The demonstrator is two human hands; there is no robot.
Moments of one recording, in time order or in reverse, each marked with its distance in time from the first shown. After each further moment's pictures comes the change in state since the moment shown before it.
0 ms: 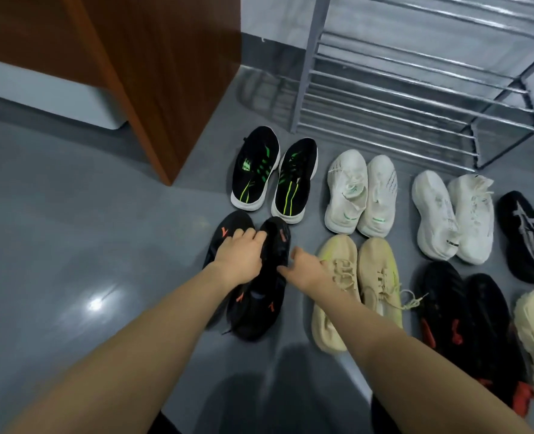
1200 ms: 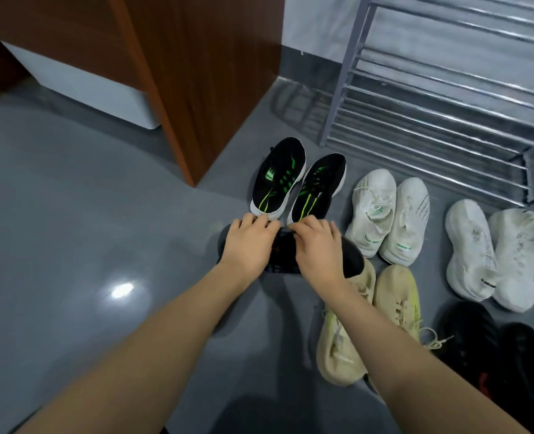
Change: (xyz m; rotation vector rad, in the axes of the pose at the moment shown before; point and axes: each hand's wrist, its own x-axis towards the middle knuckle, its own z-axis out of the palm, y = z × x) left_hand 0.003 0.014 -0.021 0.112 0.347 -0.118; right_hand 0.011 -0.016 -0.038 -0.008 0.585 -0.546
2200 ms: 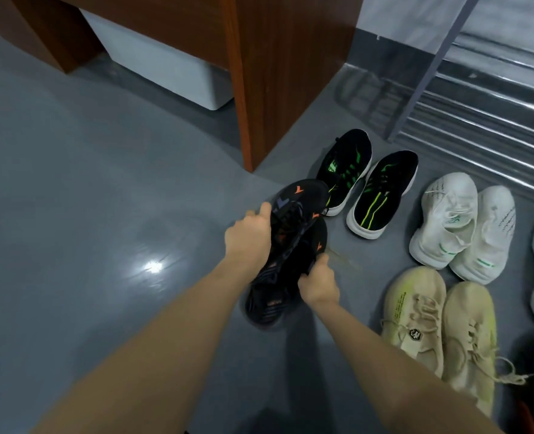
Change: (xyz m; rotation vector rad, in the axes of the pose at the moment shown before) left_hand -0.033 -0.092 0.025 -0.210 -0.002 -0.441; right_hand -0.026 -0.068 0.099 0.262 -0.497 0.601
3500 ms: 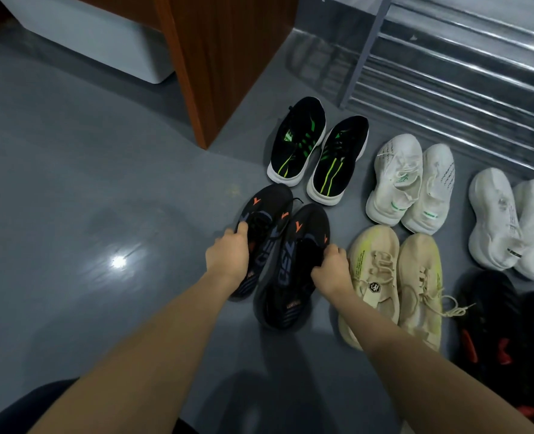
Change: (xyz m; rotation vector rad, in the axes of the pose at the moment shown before) left_hand -0.037 0.013 0.057 -0.005 -0.276 -0.001; right_hand -0.013 0.073 -0.043 -0.005 0.109 0.022
